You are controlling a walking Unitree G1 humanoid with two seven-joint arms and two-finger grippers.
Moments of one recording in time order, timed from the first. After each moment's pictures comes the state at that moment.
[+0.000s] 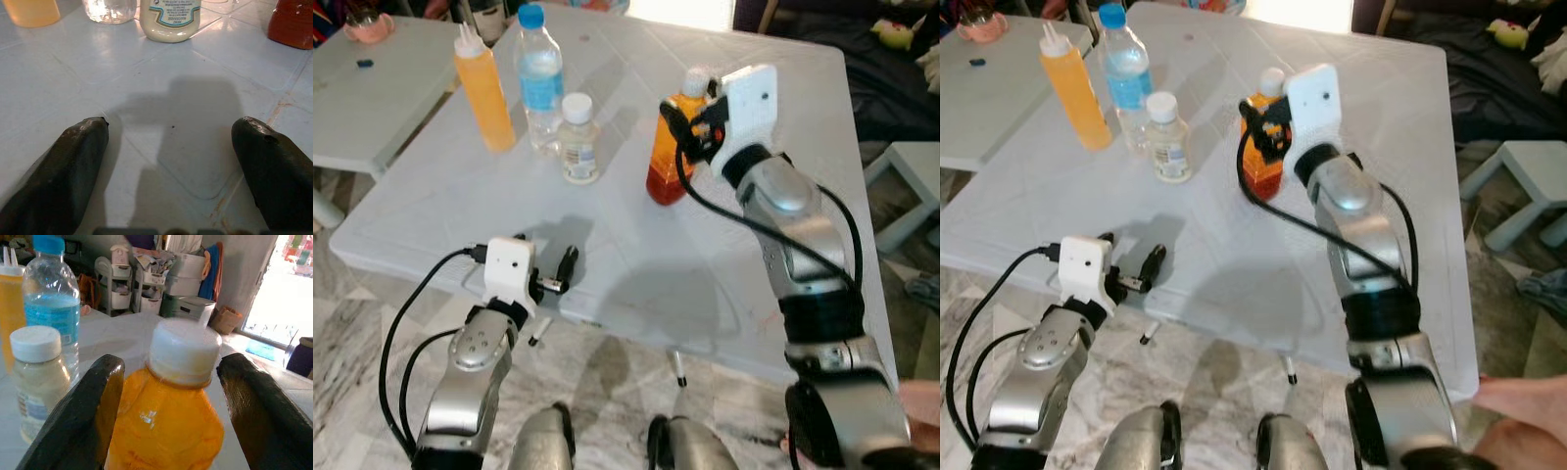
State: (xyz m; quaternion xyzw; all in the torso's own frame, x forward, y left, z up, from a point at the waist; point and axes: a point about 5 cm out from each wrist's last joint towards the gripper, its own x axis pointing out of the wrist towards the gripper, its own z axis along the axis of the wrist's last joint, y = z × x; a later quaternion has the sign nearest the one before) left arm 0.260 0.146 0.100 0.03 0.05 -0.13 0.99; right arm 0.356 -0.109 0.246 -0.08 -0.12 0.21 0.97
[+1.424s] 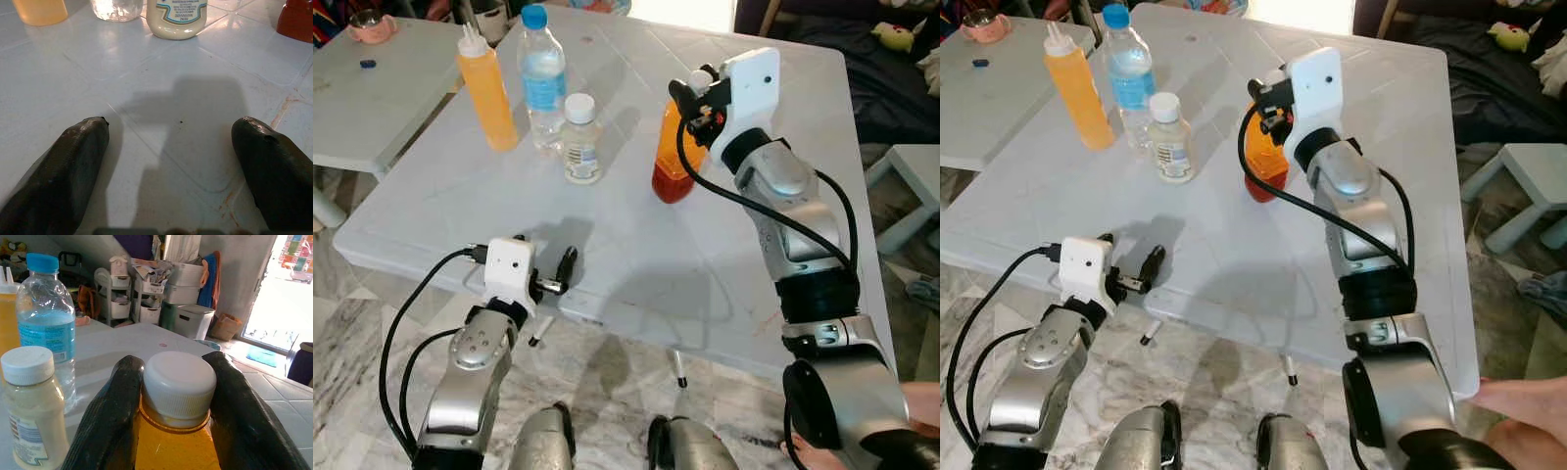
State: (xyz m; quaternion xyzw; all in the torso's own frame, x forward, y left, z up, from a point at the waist) left arm 0.261 0.147 0.100 0.04 0.05 -0.12 0.99; right arm 0.368 -0.111 0.250 -0.07 -0.13 0.21 0.97
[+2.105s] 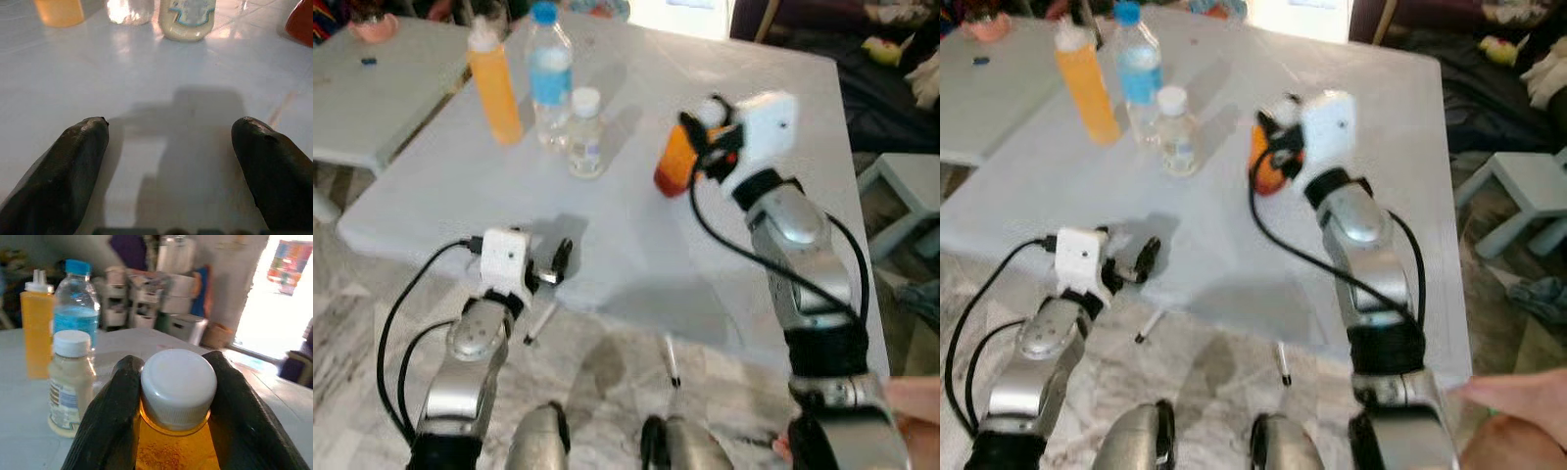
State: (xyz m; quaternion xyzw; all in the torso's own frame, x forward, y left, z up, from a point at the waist) left arm 0.271 0.153 0.102 0.04 0.05 -0.11 0.99; right arm 0.332 -0.120 0.224 -0.05 -0.14 0.19 0.97
